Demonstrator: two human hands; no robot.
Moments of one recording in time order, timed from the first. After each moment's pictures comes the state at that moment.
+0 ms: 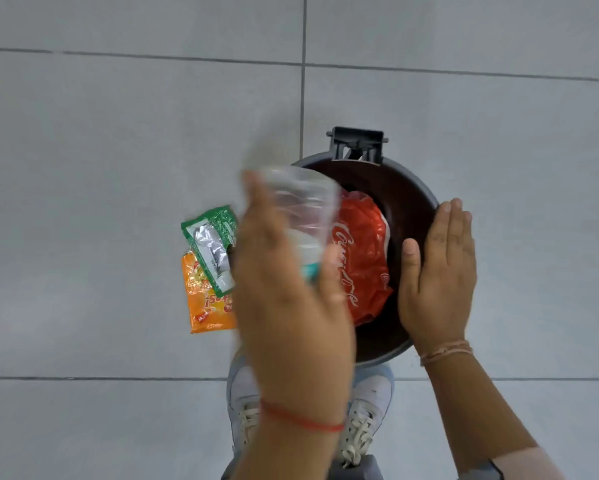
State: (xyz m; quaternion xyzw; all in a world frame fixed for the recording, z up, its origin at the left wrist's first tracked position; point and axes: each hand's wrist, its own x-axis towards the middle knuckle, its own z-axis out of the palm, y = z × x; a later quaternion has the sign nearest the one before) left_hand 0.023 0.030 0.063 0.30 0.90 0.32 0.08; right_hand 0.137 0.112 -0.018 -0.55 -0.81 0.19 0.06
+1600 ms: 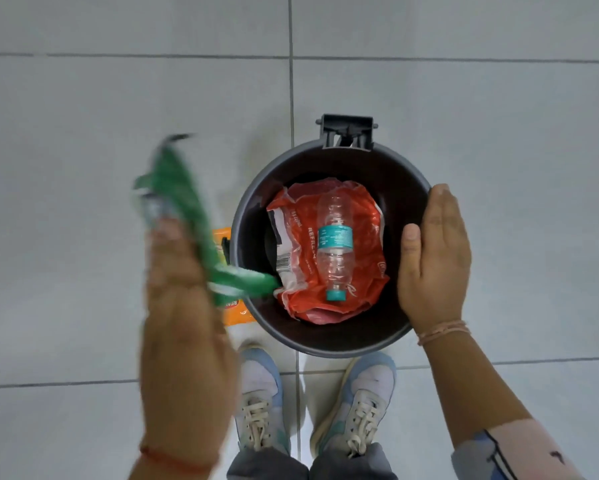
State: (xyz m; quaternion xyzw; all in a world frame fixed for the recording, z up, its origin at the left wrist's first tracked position) left_hand -0.017 -0.051 0.055 0.35 0.88 0.28 0.14; right_hand 0.139 0.112 -0.019 -0.55 -0.80 0.22 0.09
